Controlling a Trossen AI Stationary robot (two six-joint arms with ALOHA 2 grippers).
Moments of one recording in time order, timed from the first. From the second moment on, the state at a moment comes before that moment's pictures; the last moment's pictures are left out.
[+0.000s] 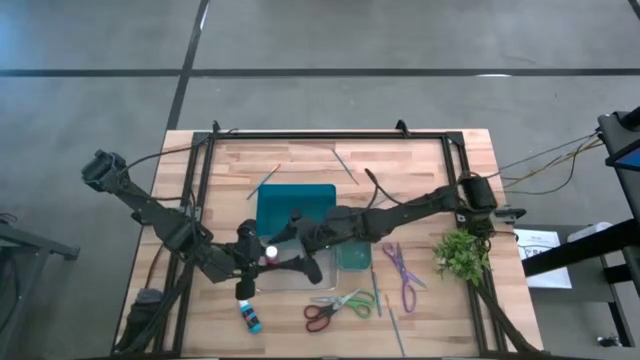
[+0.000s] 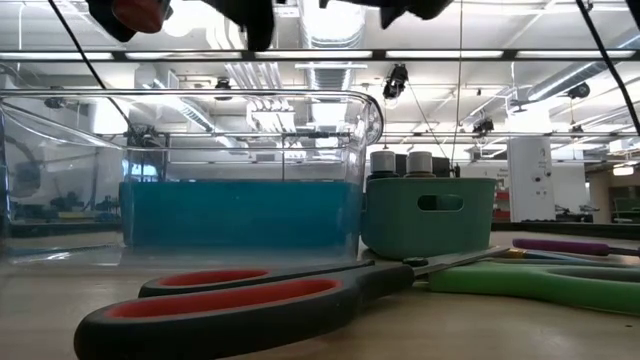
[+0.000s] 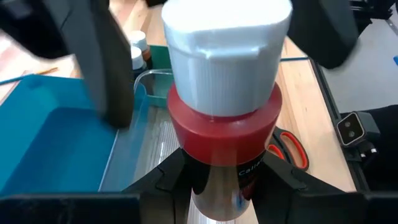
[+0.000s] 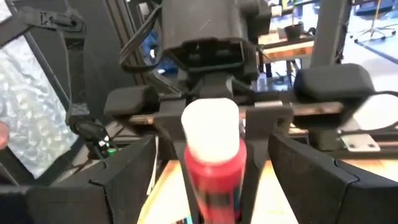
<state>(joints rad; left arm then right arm) -0.62 1.19 0.87 -0.39 -0.51 -0.49 0.16 1.98 1.39 0.56 -0.16 0.27</state>
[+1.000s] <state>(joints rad) -0.62 1.19 0.86 -0.38 -0.51 -0.49 0.15 2.01 1.44 0.56 -0.18 0.25</state>
